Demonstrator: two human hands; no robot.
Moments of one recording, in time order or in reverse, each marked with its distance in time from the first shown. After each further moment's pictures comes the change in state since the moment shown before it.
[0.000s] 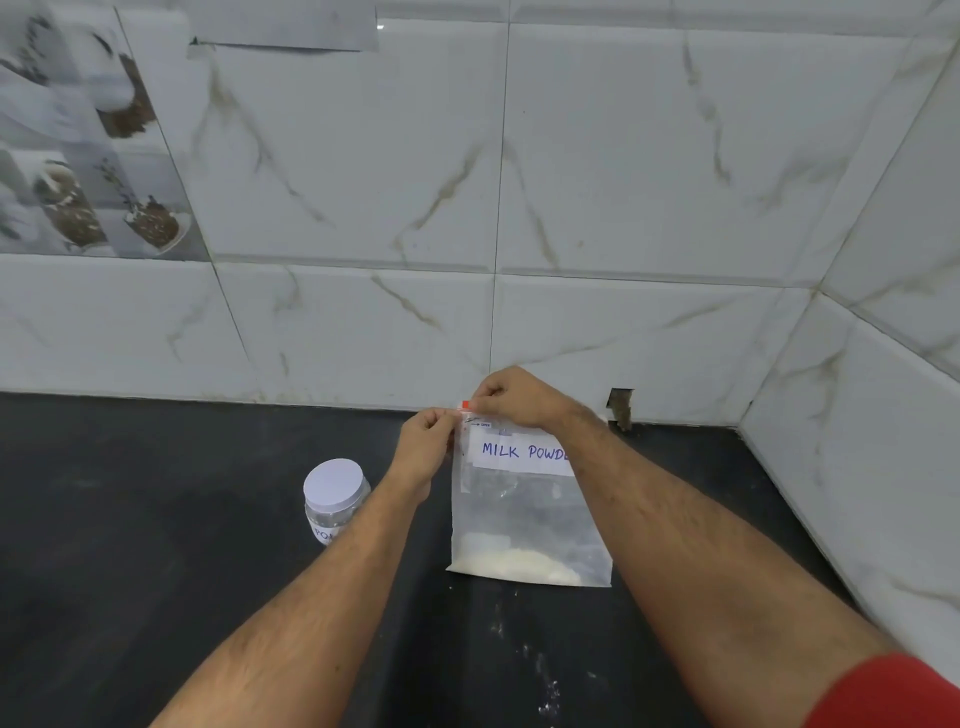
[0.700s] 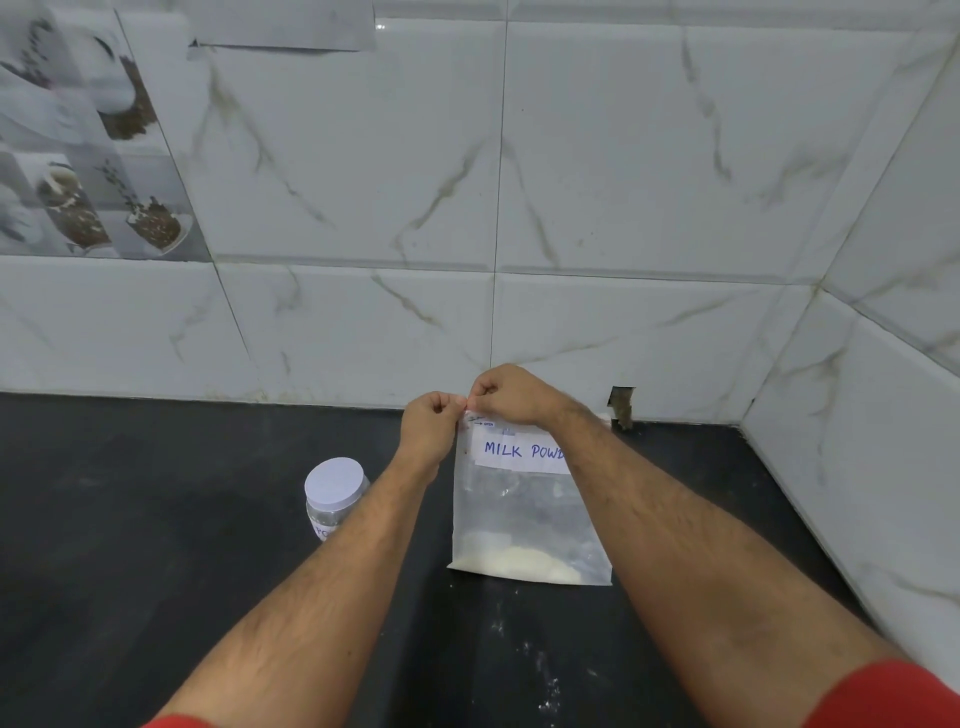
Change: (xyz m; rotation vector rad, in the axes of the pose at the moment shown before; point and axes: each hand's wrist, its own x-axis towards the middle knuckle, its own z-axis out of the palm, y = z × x) left_hand 0.009 0.015 0.010 0.111 0.099 0.084; right_hand -0.006 -0.014 0.000 -0.070 -0.011 -0.028
